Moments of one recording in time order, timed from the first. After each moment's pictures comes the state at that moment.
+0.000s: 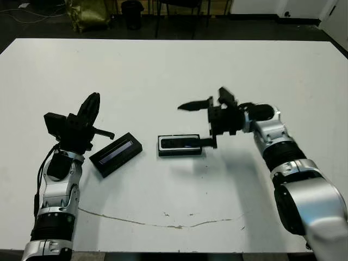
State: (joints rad) left arm -0.25 0.26 0.16 0.32 -0.23 -0.37 -0.36; right arm -0.83 -0.30 0.03 0.76 0.20 0.00 1.24
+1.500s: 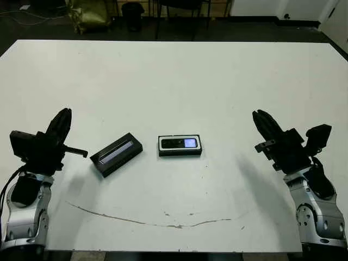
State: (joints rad) left arm 0.02 0.38 0.24 0.05 -0.22 -0.27 -0.35; right arm -0.08 -0.28 -0.18 -0.09 0.37 0.07 0.47
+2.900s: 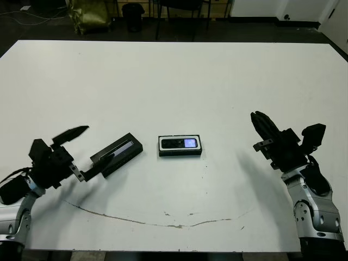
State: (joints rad) left arm -0.03 0.56 0.15 0.23 -0.50 -0.12 -1.01; right arm -0.11 -0.29 -0.16 0.00 0.36 0.04 0.48
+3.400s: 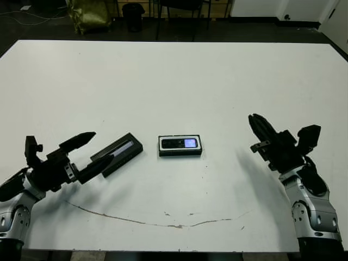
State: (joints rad) left arm -0.05 0.55 0.18 0.27 -0.59 0.02 -1.11; right arm -0.11 -0.29 -0.15 0.02 0.34 0.03 0.46
